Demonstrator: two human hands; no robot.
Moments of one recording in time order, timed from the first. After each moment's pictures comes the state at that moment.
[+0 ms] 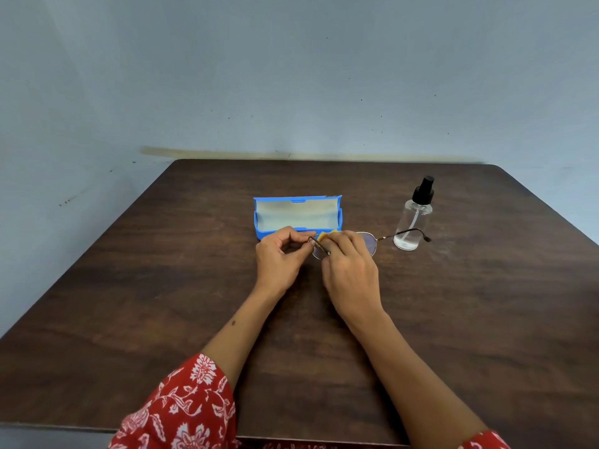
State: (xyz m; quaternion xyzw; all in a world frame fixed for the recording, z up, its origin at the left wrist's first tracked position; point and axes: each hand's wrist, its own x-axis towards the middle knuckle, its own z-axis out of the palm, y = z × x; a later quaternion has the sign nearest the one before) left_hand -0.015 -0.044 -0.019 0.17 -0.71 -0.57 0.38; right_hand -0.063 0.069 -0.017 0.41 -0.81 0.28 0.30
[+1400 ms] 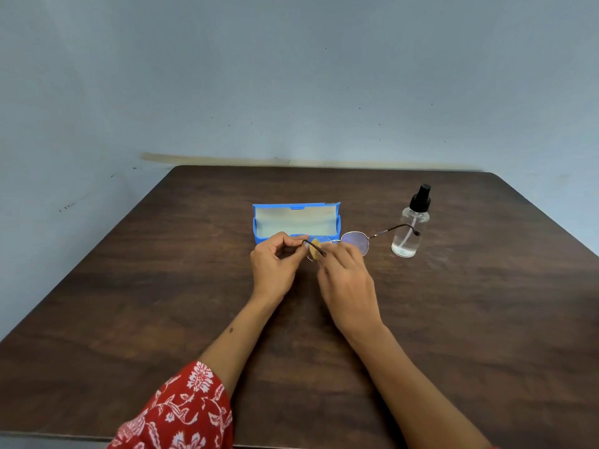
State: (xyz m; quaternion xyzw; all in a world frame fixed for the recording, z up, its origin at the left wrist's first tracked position) left_hand -0.017 -0.048 -0.024 0.18 -0.69 -0.57 0.41; right_hand -0.057 0.074 -0.020 0.43 -0.79 0.33 0.29
